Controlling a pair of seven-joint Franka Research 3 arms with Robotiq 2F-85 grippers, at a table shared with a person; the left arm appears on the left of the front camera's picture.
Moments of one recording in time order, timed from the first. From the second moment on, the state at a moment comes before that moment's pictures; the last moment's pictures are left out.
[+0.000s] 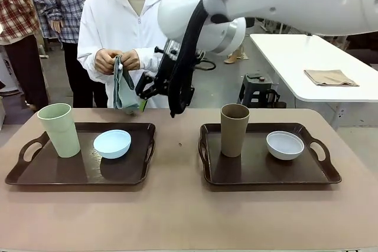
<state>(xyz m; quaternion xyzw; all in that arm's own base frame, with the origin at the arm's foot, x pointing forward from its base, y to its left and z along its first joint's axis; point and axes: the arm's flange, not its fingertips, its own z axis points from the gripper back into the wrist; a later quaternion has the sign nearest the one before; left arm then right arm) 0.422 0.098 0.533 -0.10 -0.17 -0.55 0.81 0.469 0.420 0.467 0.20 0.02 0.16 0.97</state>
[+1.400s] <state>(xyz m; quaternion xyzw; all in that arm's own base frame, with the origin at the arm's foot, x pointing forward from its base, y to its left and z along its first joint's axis) 0.485 0.078 0.472 -0.28 -0.27 -0.65 0.65 0.494 0.505 0.412 0.17 0.03 0.19 0.97</state>
